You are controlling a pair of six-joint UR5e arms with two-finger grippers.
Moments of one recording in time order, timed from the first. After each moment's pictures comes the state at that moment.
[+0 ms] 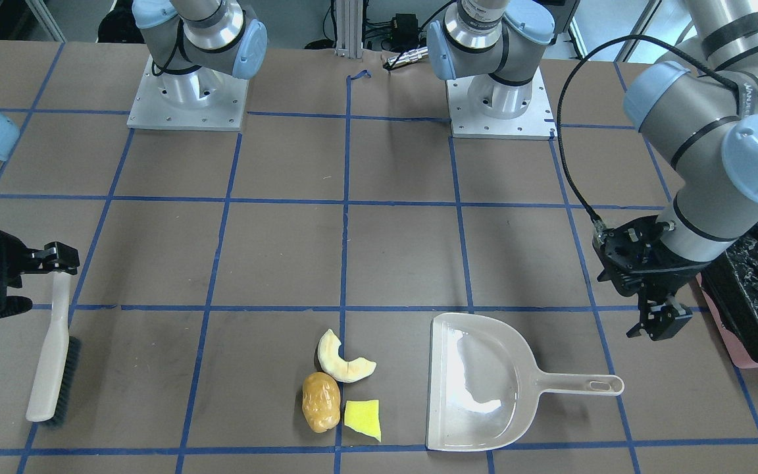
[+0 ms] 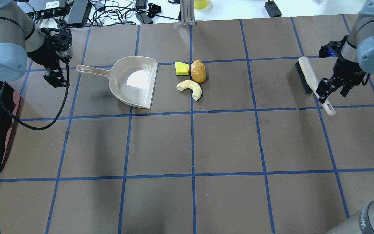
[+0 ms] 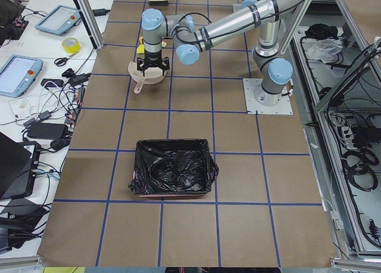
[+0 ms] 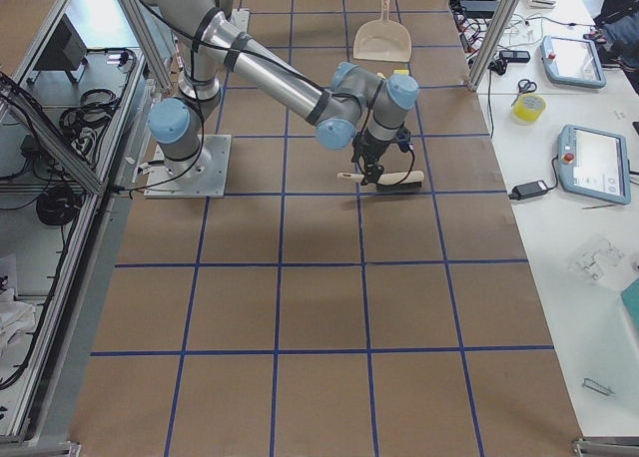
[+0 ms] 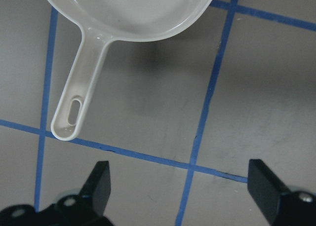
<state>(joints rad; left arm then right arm) -1.30 -1.86 -1.64 -1.10 1.56 1.69 1.20 -1.21 1.72 -1.88 -1.70 -0.66</state>
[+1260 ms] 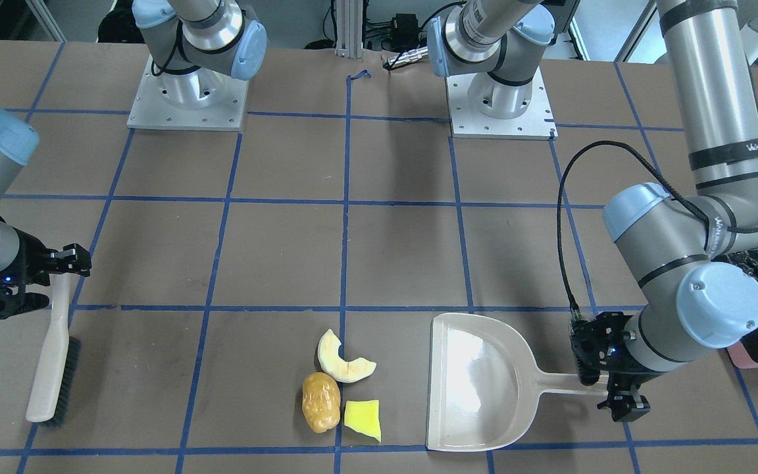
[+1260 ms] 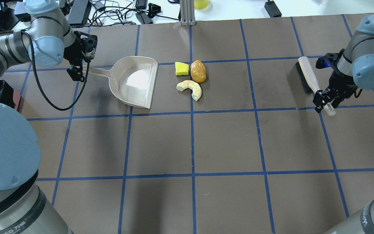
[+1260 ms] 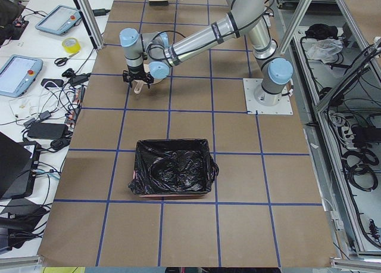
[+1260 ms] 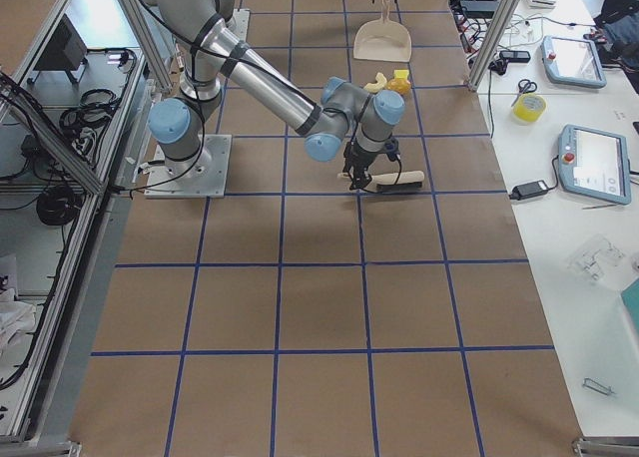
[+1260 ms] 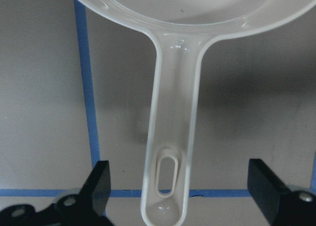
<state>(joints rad) -1.37 -2.15 -1.44 -1.11 1.63 1.79 1.18 -1.21 1.79 -1.96 -1.67 -0.64</state>
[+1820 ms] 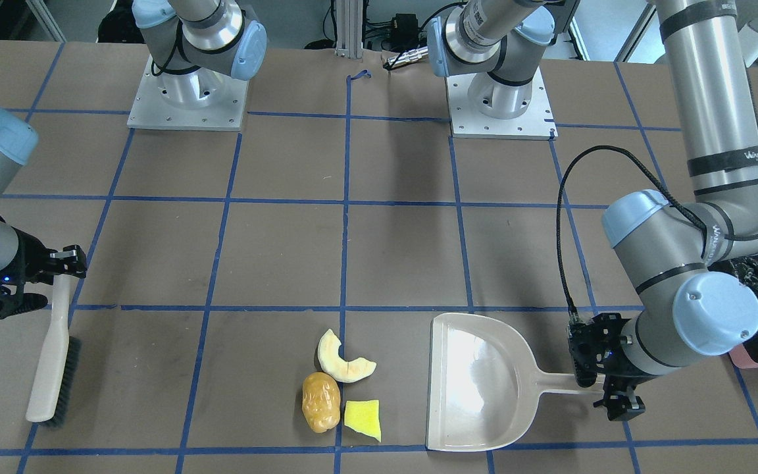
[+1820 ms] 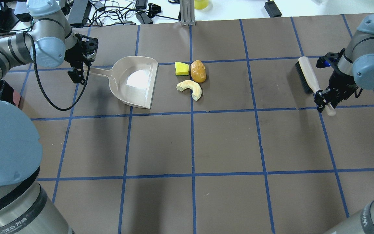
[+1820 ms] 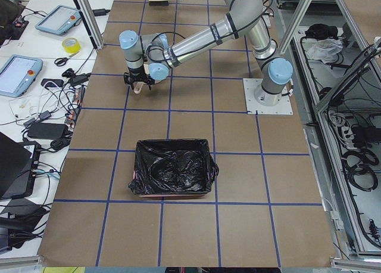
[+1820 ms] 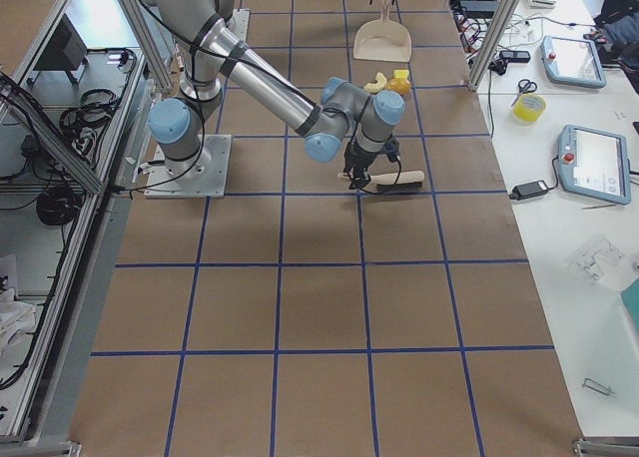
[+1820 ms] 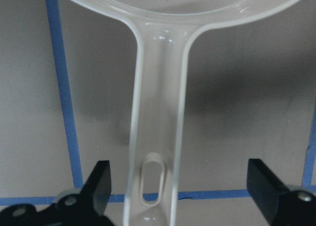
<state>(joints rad) -1.37 -2.17 -1.44 -1.12 1.63 1.79 1.18 -1.21 1.79 -1.95 -1.66 -0.63</state>
